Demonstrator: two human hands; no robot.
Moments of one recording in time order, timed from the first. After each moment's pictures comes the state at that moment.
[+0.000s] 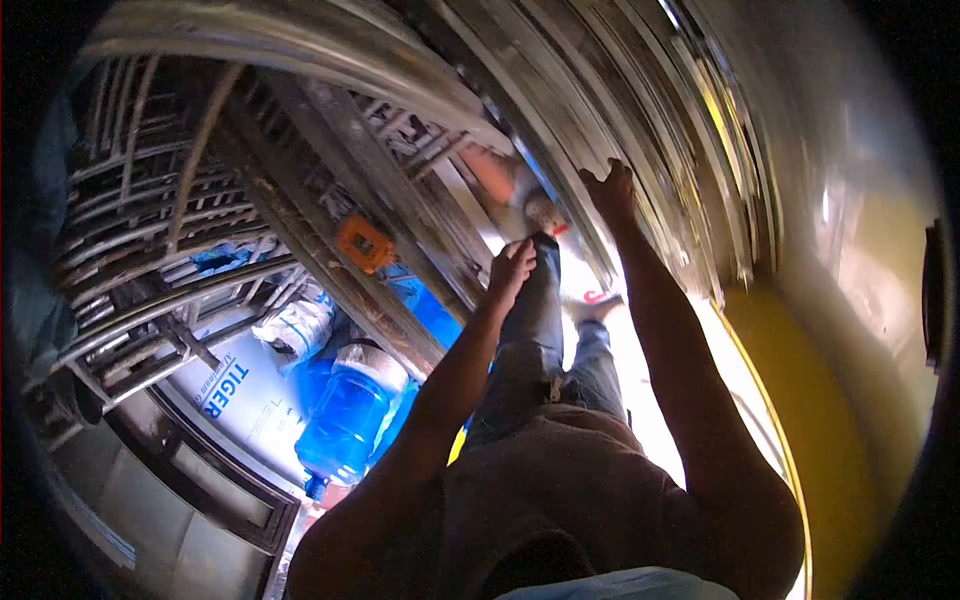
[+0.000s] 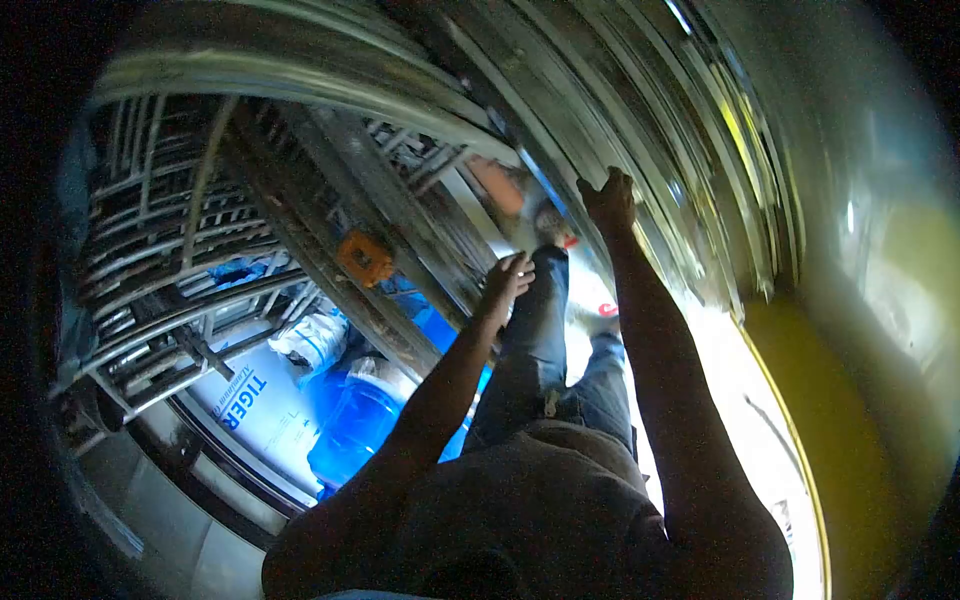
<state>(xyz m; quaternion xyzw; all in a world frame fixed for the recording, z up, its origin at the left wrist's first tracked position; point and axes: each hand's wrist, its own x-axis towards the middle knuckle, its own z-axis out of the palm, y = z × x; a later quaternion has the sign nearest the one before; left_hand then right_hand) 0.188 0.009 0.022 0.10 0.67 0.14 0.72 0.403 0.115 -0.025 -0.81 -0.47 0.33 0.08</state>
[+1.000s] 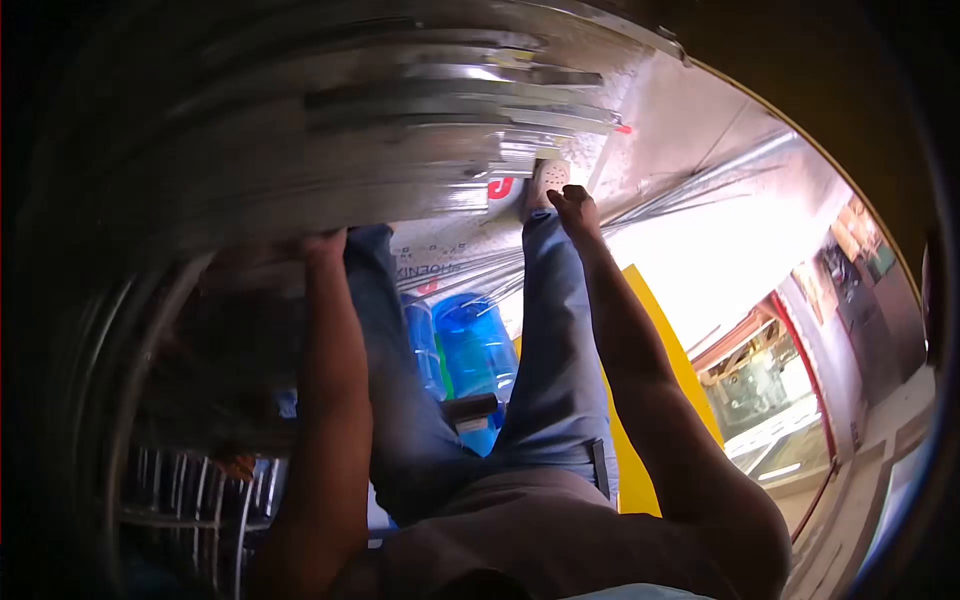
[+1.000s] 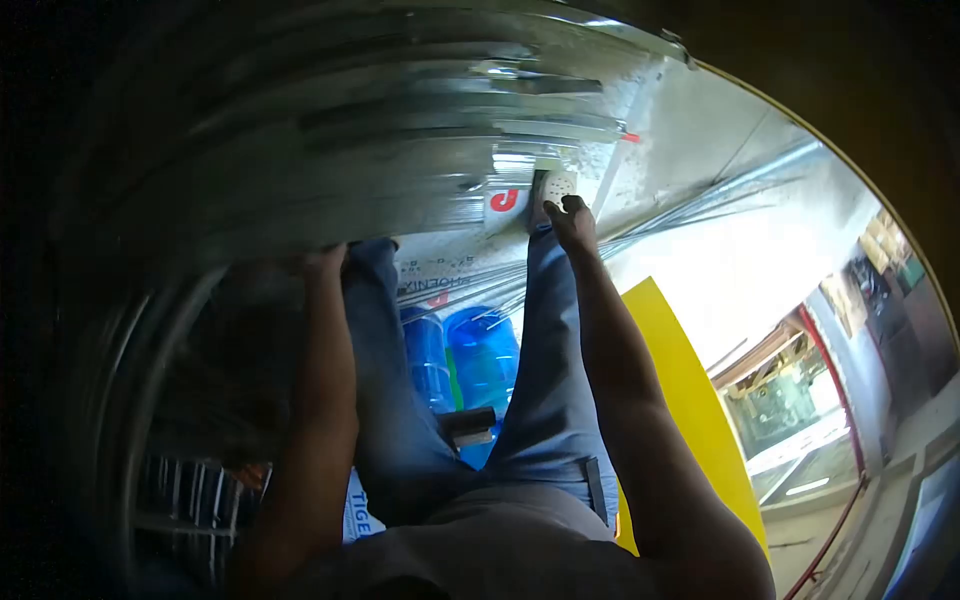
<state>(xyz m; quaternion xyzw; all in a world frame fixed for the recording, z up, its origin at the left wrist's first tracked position) 0.345 -0.030 -0.270 -0.05 0.71 0.23 0.66 0.559 -0.395 -0.227 -0.89 0.10 0.43 0.11</state>
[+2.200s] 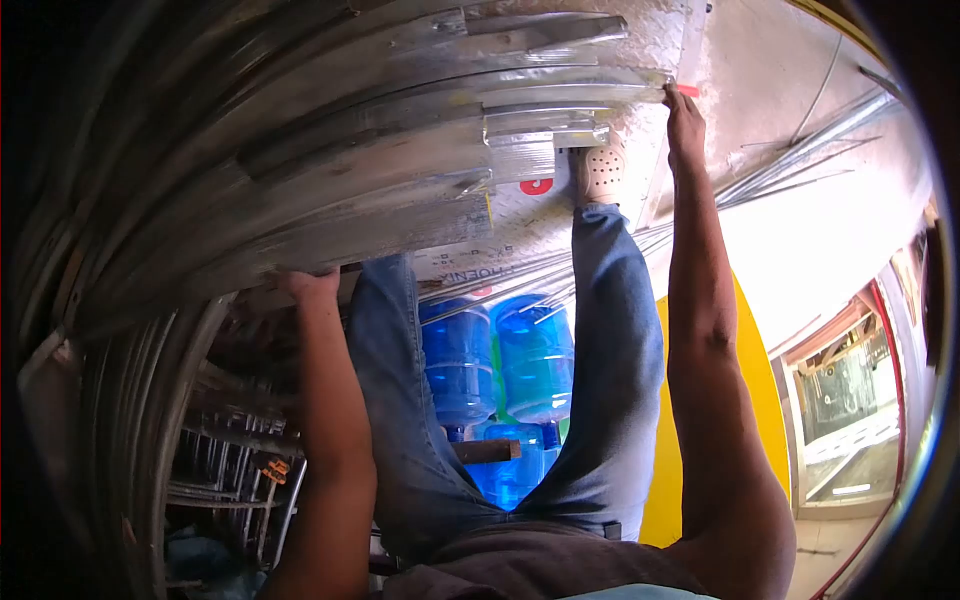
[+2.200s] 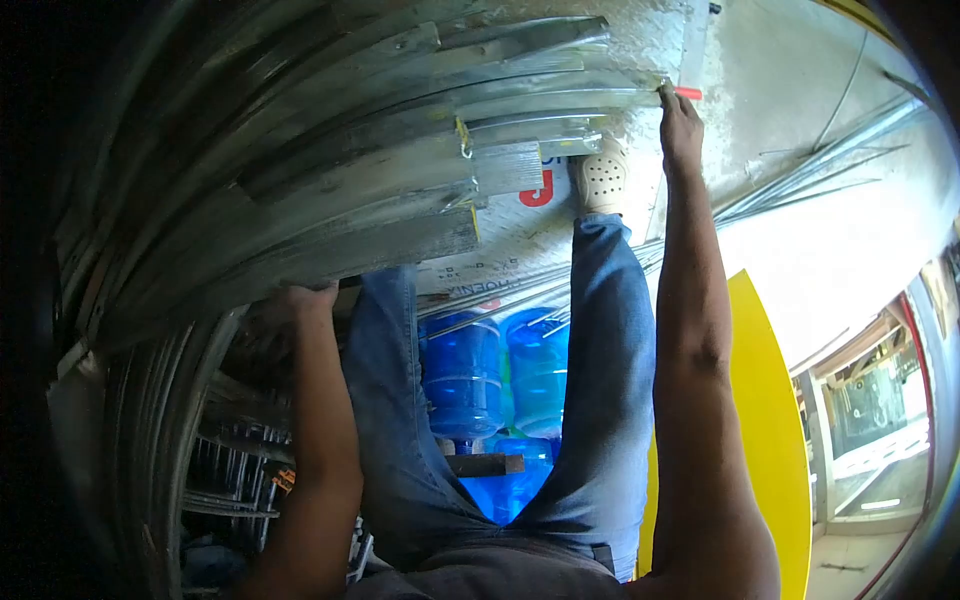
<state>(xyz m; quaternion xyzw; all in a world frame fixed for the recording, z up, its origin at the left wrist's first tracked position) 0.401 -0.059 -0.246 0.18 0.82 0.18 0.51 0.672 -0.503 -0.369 -0.84 0.25 0.26 0.41</state>
